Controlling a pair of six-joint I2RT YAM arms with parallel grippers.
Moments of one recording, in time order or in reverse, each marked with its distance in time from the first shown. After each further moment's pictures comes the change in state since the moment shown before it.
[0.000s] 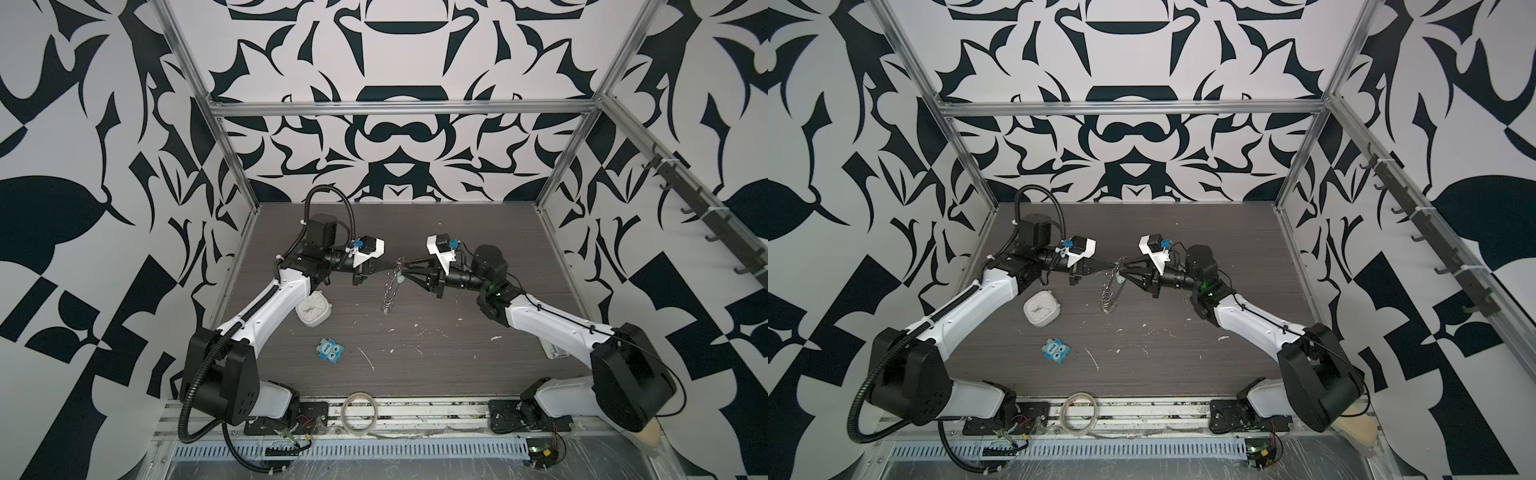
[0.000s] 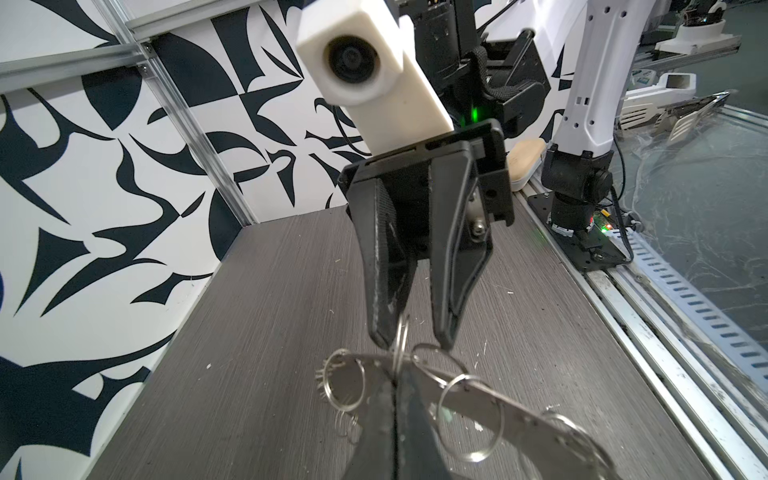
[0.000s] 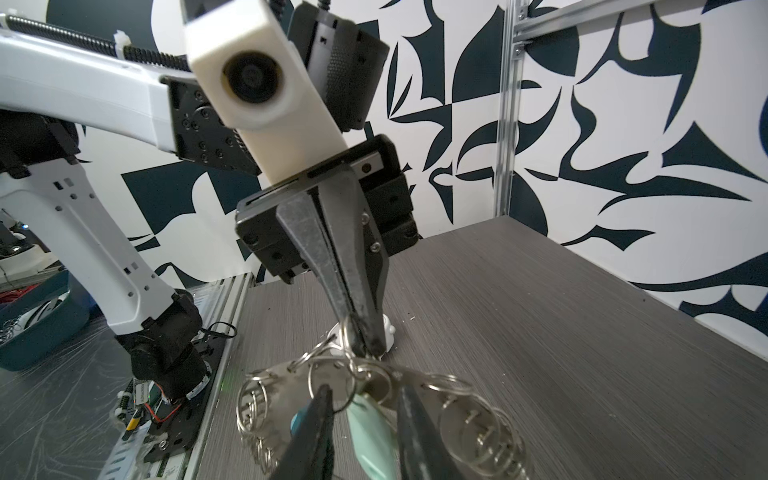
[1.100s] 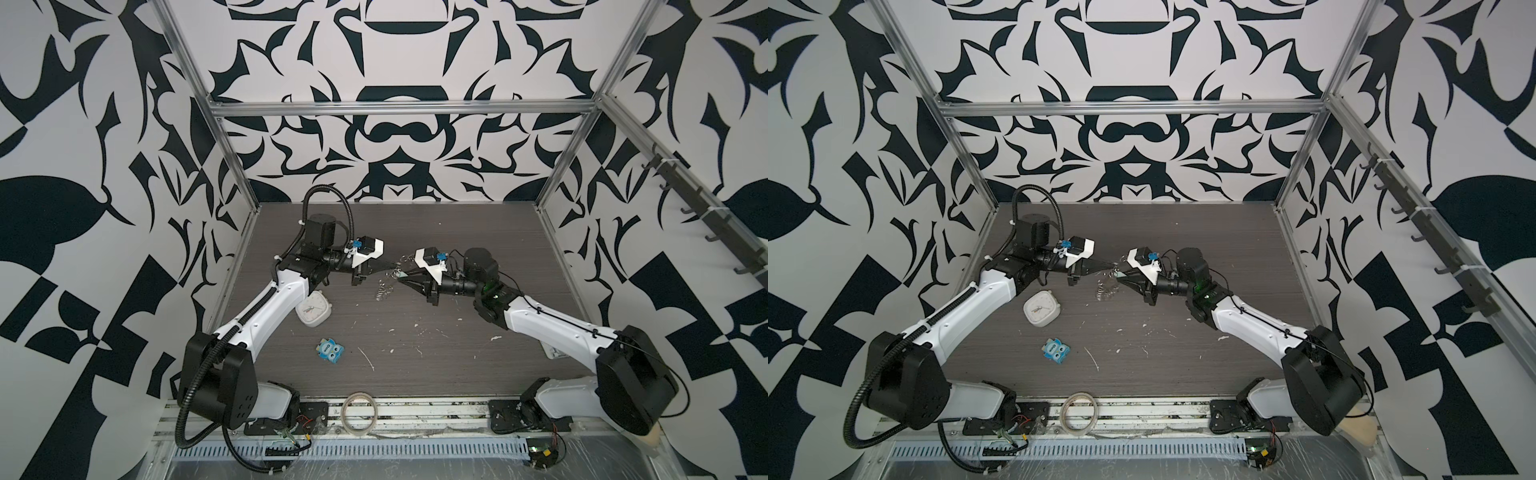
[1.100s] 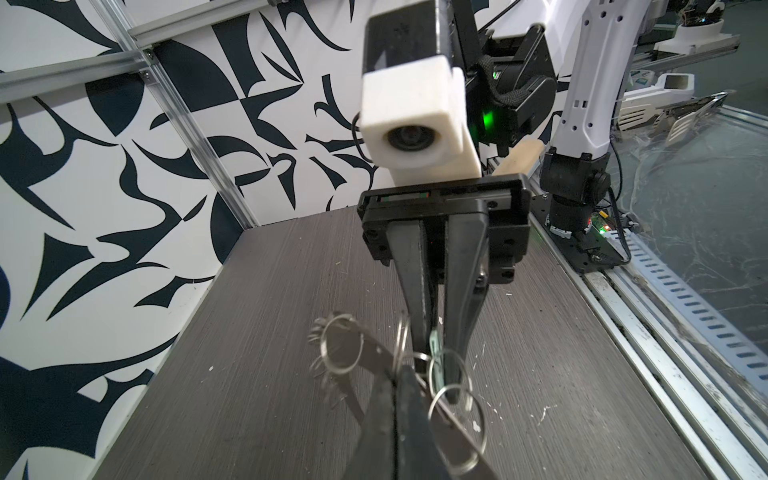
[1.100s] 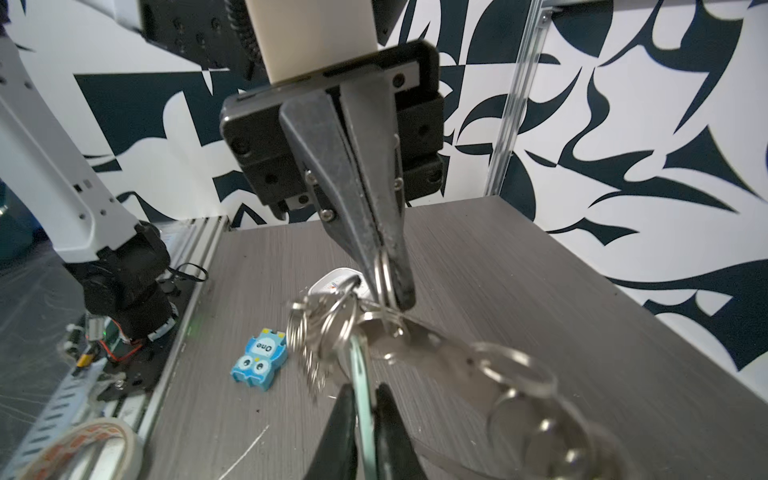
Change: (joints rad) left arm 0.000 -0.021 0.000 -0.012 0.000 0.003; right arm 0.059 -0.025 0.019 -0.207 0.089 -0.277
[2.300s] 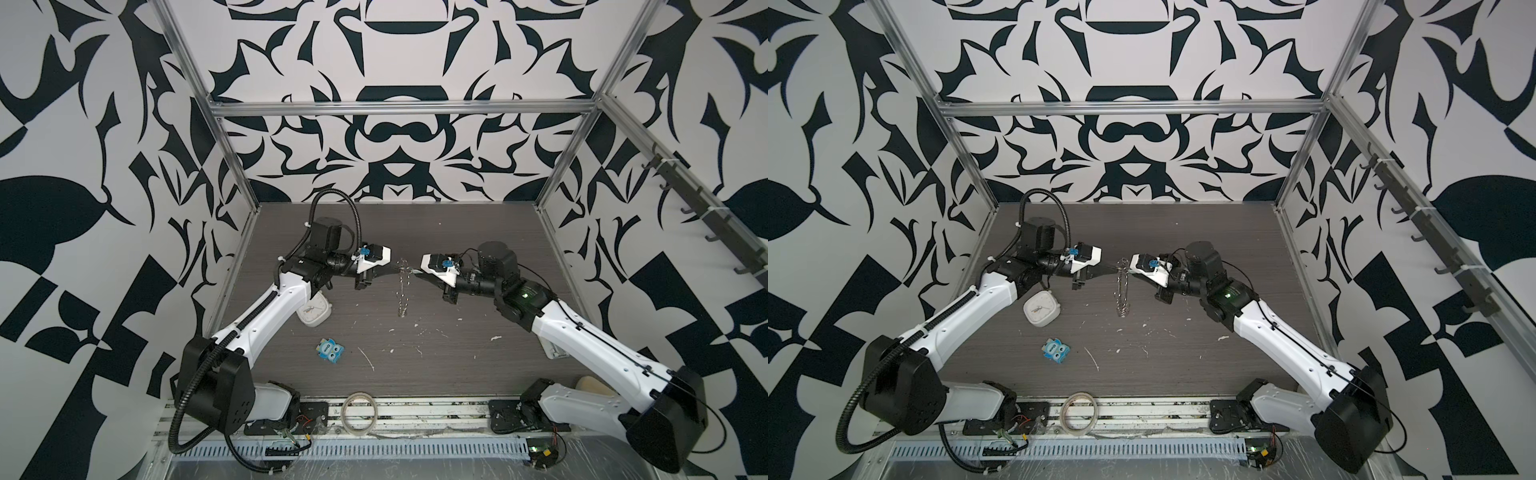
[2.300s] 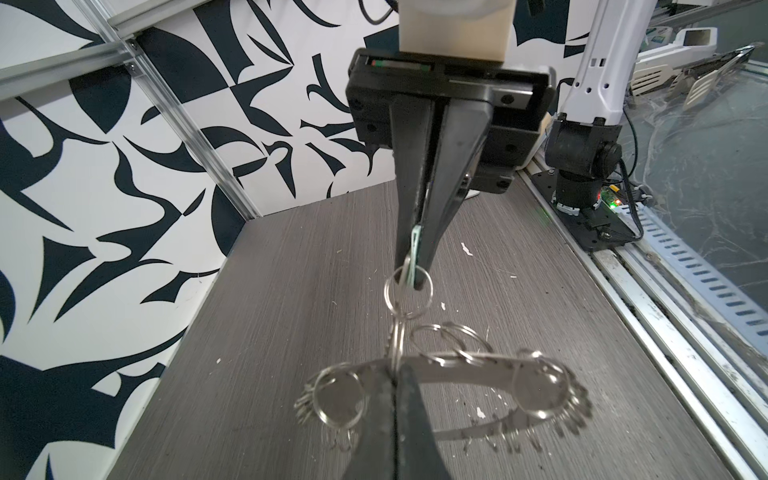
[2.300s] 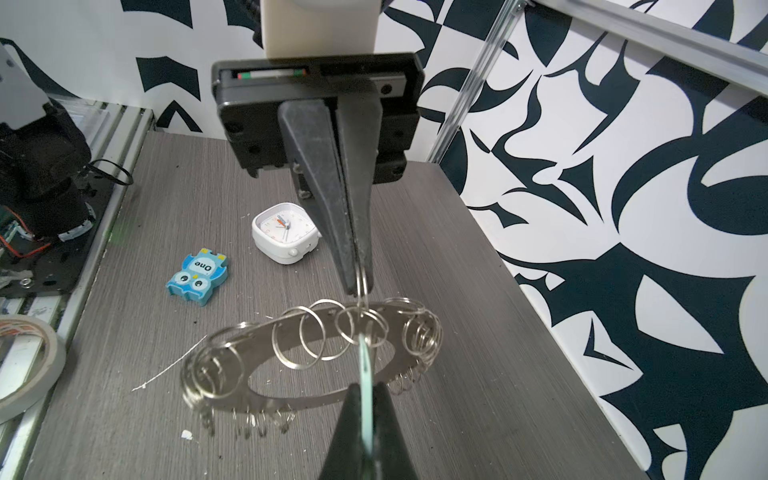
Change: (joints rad) left arm -0.051 -0.020 -0.001 -0.069 -0.117 0.072; right arm -0.006 -0.208 0.143 -0.529 0.216 -0.385
